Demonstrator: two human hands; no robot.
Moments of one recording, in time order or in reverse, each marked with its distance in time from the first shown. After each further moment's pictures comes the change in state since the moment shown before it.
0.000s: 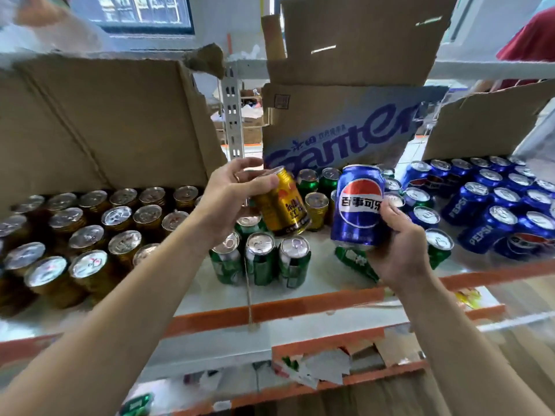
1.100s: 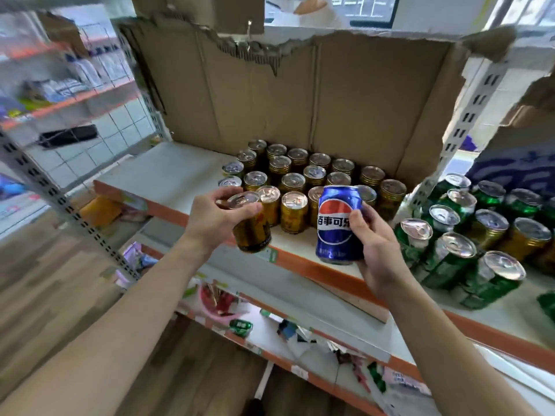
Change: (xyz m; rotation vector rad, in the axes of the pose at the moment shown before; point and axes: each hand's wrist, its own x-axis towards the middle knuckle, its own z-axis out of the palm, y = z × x) left_hand -0.225 -0.029 -0.257 0.355 0.851 0.001; right_hand -0.084 0.188 0.207 -0.345 -0.514 0.269
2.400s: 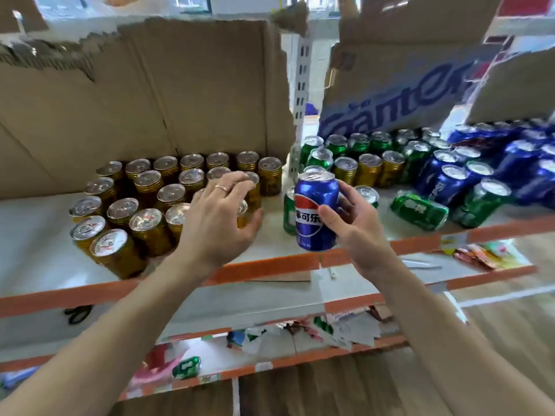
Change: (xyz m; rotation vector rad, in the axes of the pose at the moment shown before) left_hand -0.011 0.028 0.141 0.678 -0.446 0.990; right_hand -0.075 -0.021 -0.084 -0.254 0.447 -0.232
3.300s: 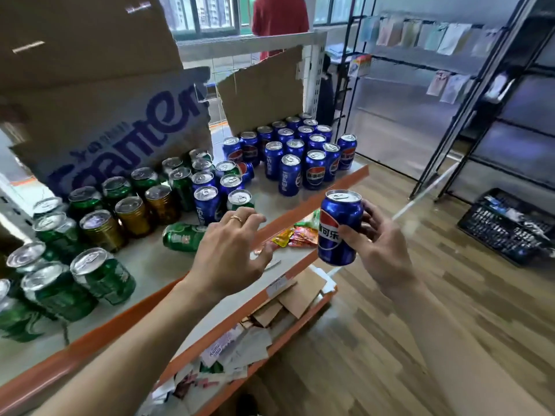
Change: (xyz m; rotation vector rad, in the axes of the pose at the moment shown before) left_hand 0.102 0.397 0.179 -0.149 -0.315 0.430; right_hand -0.120 -0.005 -0.430 -0.211 0.644 -0.097
